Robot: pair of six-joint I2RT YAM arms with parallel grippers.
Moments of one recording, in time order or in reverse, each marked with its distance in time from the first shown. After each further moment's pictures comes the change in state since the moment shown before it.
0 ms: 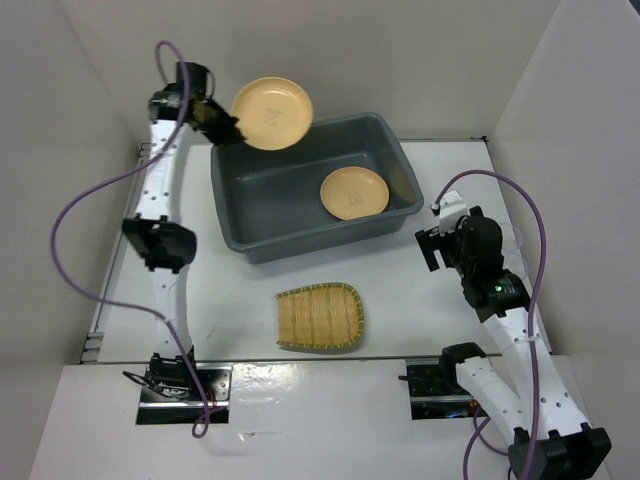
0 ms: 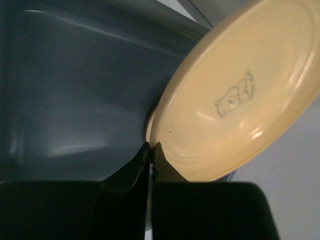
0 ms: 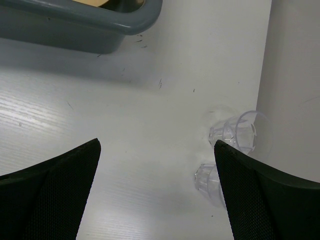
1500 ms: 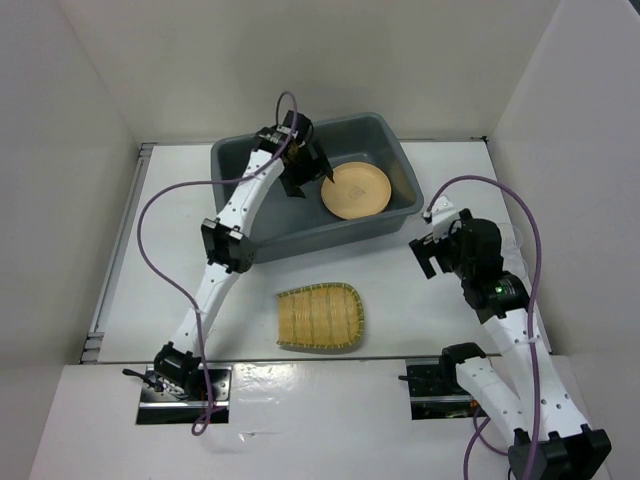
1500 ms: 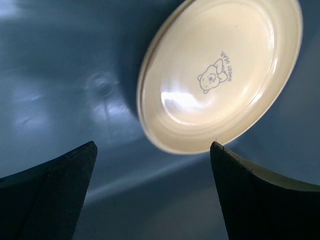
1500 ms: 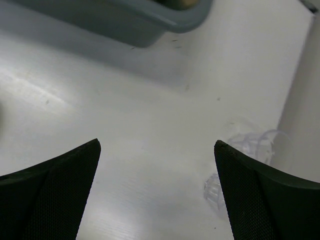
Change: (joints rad) left arm -0.357 0.604 0.502 -0.086 0.022 0.088; right arm 0.000 -0.018 -0.011 -0.016 -0.088 -0.042
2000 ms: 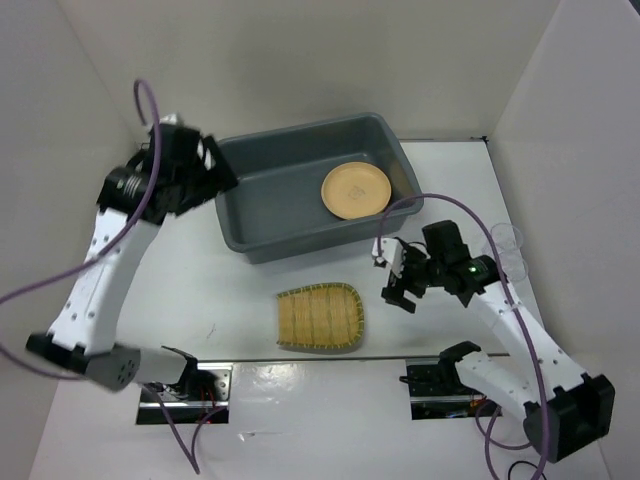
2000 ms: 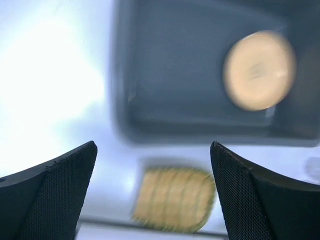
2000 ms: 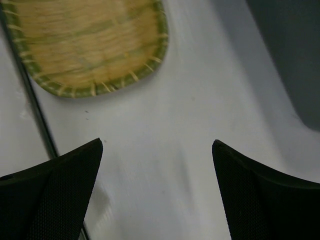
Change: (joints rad) left arm 0.062 -1.376 -1.218 0.145 -0.467 0.126; right arm 0.163 0.179 0.021 -0.256 -0.522 -0.414
